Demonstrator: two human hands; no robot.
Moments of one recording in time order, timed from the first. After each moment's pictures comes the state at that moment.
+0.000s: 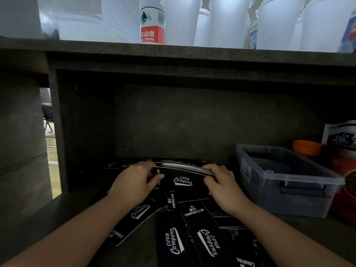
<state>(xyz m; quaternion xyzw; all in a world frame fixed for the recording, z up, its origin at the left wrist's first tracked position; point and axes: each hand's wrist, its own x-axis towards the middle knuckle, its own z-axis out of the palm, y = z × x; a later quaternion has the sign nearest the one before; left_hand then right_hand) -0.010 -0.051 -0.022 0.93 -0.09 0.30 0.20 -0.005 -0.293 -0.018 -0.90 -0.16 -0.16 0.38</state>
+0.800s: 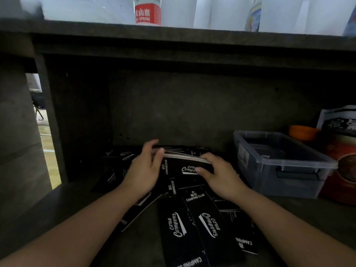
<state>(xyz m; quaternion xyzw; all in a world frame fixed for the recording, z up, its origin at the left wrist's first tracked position) -0.010 -0.071 -0.027 0.86 -0.09 0.23 0.46 -0.006 -0.292 -0.022 -0.91 -0.19 -0.17 0.34</state>
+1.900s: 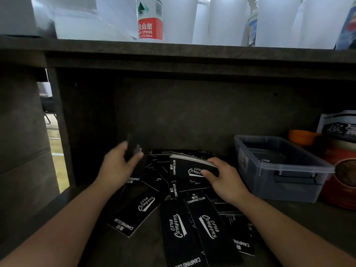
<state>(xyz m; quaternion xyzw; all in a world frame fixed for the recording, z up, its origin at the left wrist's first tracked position) -0.016 -0.015 -0.006 0.82 -0.05 0.31 0.47 0.001 -0.301 -0.027 -0.89 -0.17 -0.20 0.38</state>
